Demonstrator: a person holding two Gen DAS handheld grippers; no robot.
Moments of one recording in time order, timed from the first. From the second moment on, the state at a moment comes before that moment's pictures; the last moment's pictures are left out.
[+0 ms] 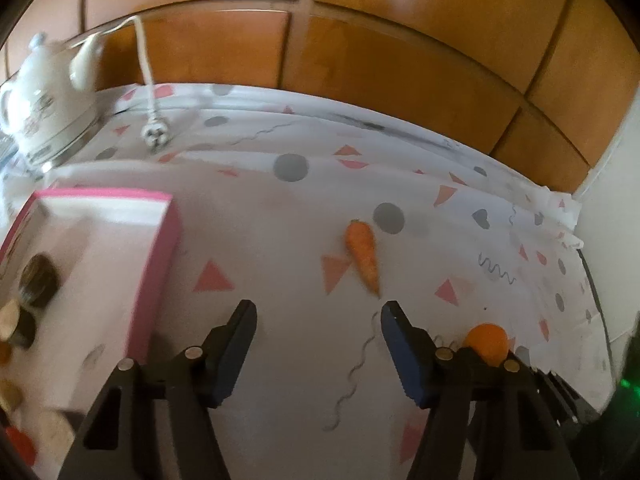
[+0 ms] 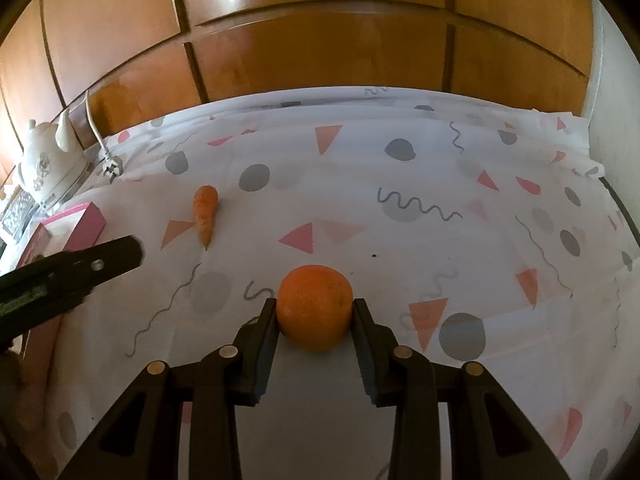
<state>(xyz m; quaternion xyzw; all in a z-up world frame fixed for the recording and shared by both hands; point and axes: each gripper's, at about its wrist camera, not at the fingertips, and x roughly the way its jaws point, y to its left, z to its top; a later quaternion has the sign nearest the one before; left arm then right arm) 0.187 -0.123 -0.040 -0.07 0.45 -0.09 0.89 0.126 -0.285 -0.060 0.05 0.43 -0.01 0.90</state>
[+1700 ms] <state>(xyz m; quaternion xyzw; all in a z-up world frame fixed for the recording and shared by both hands) 0.122 -0.113 -0.065 -0.02 0.43 -0.12 0.89 0.096 -0.289 -0.060 0.08 0.43 0.02 0.90</state>
